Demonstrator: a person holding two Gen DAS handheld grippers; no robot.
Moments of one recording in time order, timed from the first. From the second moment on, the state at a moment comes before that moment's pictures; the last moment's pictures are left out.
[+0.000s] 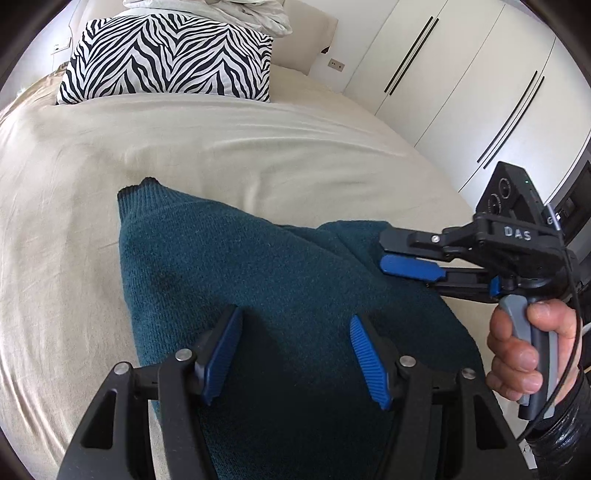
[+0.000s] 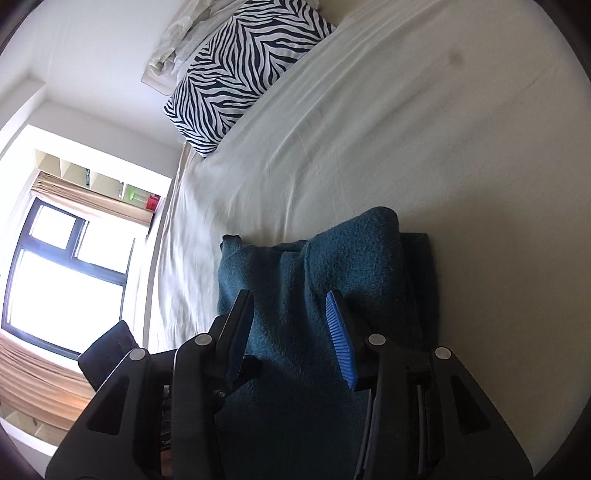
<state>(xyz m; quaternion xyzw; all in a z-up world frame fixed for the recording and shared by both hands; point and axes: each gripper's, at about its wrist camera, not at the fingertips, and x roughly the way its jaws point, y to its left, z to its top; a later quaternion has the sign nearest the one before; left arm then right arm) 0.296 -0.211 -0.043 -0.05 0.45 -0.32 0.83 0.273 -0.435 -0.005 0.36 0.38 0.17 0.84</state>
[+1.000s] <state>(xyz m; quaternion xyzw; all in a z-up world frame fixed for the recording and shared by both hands) 0.192 -0.191 -0.007 0.02 0.43 -0.27 0.86 0.102 -0.440 -0.031 0.31 0.34 0.19 0.87</state>
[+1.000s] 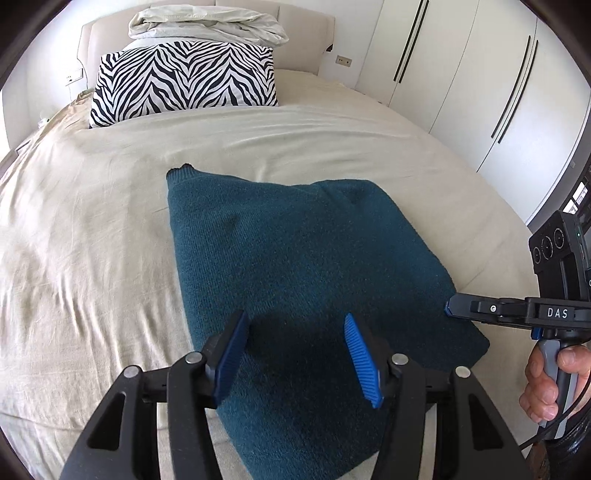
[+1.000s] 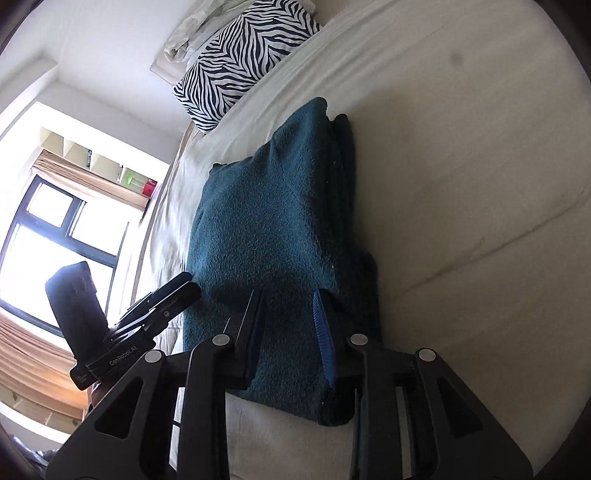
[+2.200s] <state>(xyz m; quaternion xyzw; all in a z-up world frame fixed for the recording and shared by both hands) 0.265 -0.144 -0.065 -0.18 0.53 -0.30 0.77 0.225 -0.460 -0.034 0.33 0.40 0.17 0.84</state>
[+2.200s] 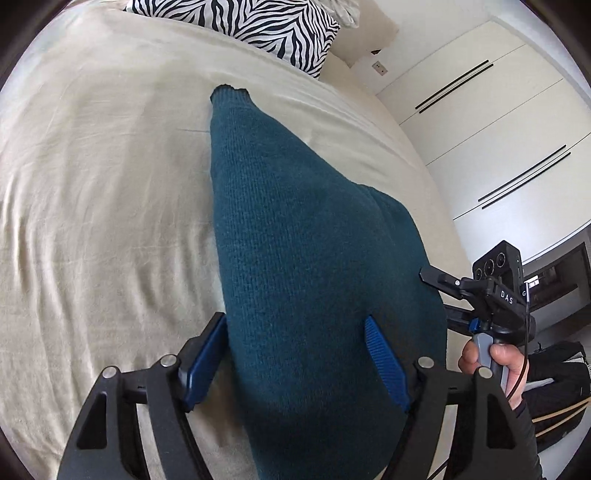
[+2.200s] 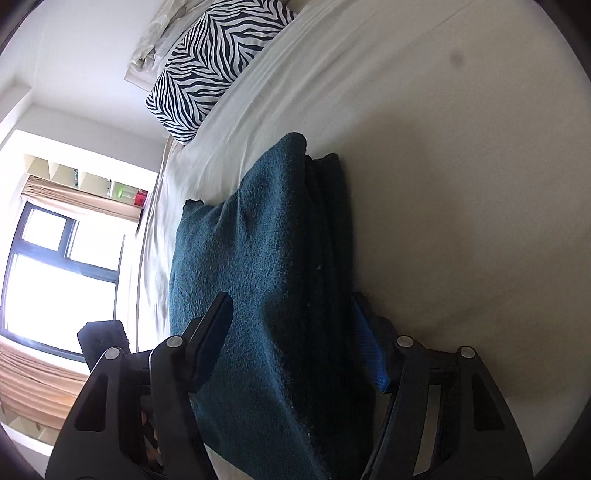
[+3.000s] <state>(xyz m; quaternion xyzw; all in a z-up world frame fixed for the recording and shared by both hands) 0.147 -0.038 0.025 -0.10 0.50 -0.28 0.81 0.108 -0.274 0.034 0.19 0.37 0.19 0.89</state>
